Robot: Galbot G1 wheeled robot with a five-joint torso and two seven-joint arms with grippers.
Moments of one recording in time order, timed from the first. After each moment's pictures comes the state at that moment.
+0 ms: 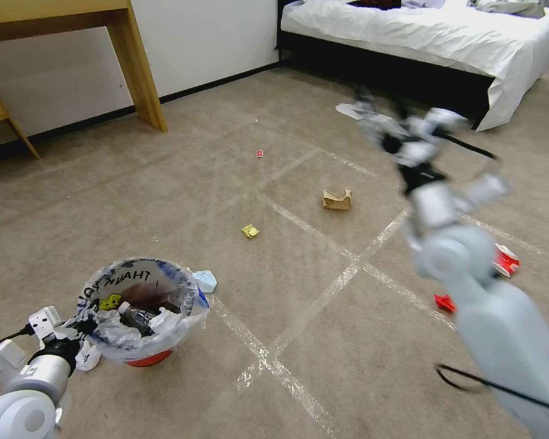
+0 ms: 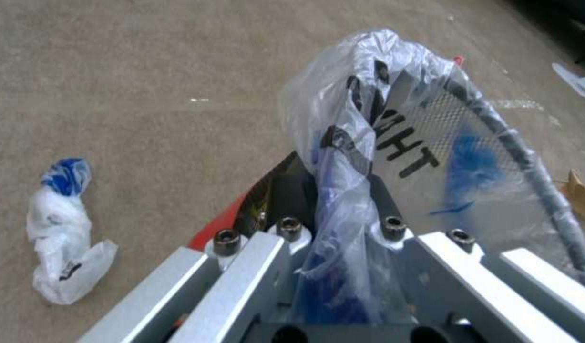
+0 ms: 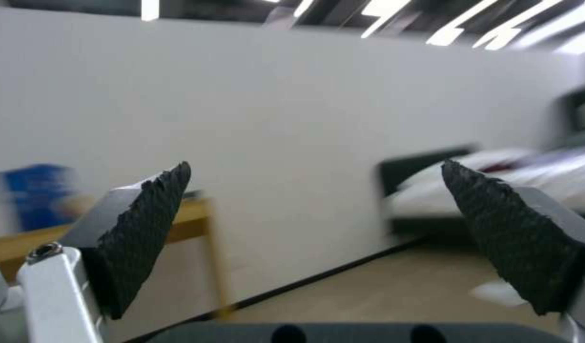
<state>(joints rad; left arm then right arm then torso) 1.57 -1.34 -1.00 -2.14 -0.86 0.51 -0.18 -0.98 0.98 0.50 2.09 0.81 0.10 0.09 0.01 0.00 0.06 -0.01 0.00</state>
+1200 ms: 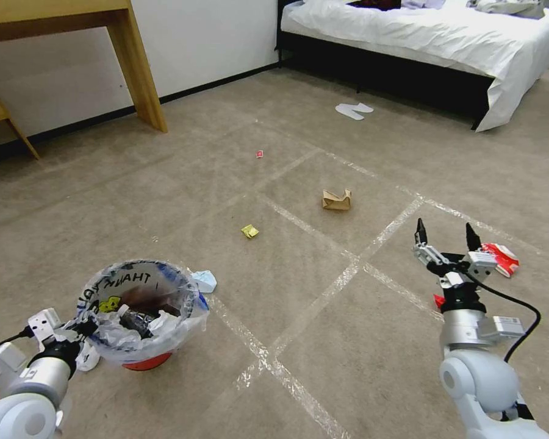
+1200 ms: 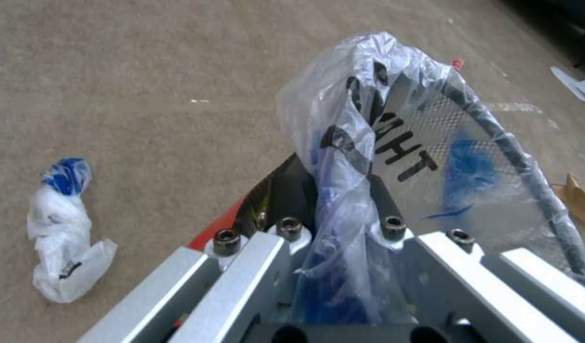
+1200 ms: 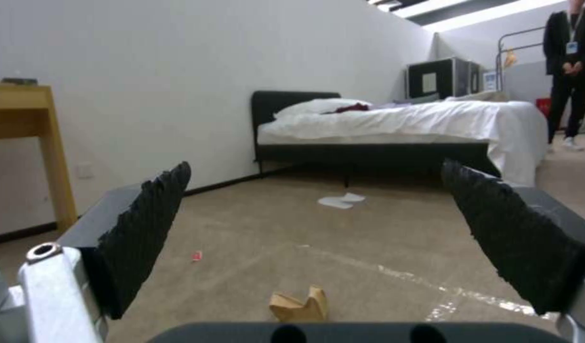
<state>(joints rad) 1.58 -1.35 -1.00 -2.15 -0.86 0.51 -0.18 -1.40 1.22 0.60 2.01 0.39 0.24 0.13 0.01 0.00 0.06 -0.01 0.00</state>
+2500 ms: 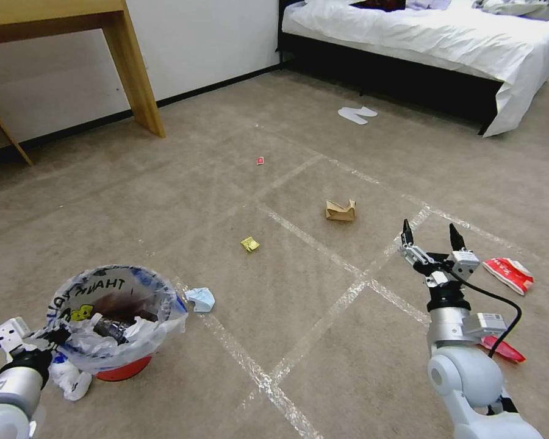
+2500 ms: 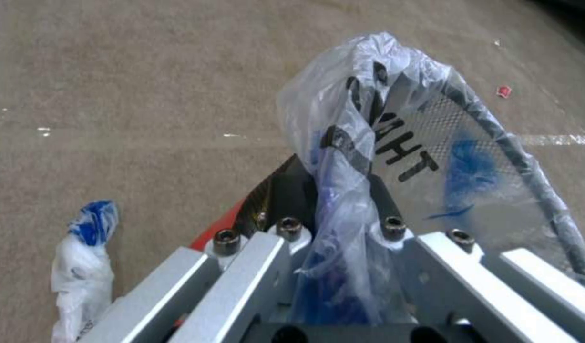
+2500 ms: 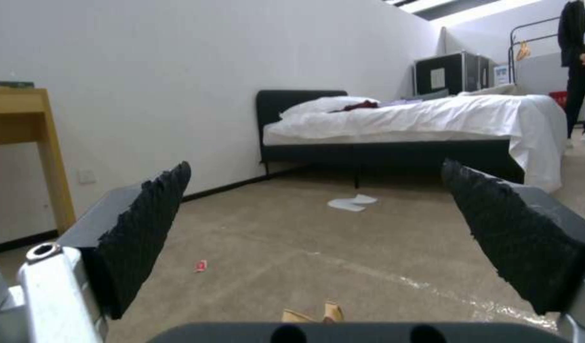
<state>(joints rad) 1.61 -1.36 -1.10 -2.17 -0.88 0.54 -0.22 -1.37 1.22 0.58 2.00 0.41 0.25 0.14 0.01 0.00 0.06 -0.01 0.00</state>
